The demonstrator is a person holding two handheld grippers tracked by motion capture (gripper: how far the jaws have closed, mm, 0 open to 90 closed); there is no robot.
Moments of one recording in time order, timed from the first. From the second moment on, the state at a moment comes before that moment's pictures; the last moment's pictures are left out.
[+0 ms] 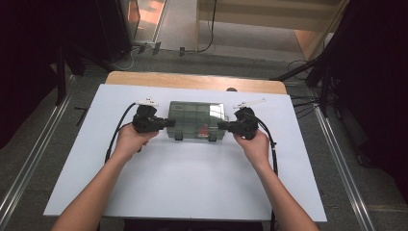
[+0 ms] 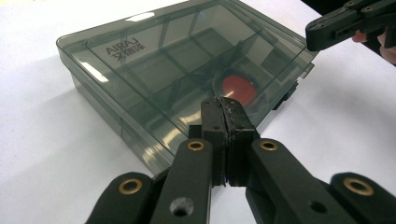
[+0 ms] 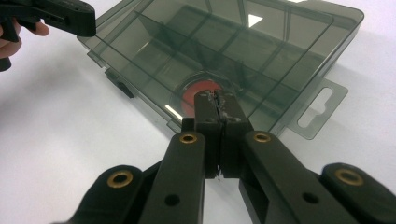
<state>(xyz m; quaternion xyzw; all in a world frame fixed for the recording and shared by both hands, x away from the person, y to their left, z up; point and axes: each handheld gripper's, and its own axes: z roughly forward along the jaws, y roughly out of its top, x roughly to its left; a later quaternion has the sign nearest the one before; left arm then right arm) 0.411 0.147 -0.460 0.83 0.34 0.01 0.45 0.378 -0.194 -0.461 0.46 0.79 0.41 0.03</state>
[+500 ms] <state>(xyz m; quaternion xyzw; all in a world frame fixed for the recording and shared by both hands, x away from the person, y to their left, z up) 0.409 0.146 -0.469 0.83 0.34 0.01 0.44 0.378 -0.189 -0.474 0.46 0.79 0.41 0.02</state>
